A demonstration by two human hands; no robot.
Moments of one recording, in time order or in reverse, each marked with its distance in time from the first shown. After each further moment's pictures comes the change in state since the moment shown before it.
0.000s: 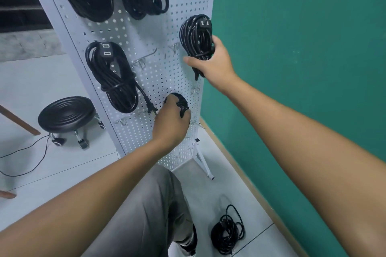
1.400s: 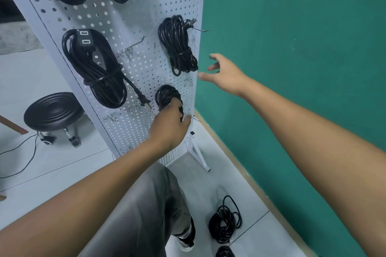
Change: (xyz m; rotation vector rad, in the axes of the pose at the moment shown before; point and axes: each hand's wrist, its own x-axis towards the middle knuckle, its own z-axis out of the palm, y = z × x) left_hand -0.005 -0.013 0.016 0.143 -0.173 0.102; right_hand -0.009 0.055 -0.042 -0.354 -0.295 0.248
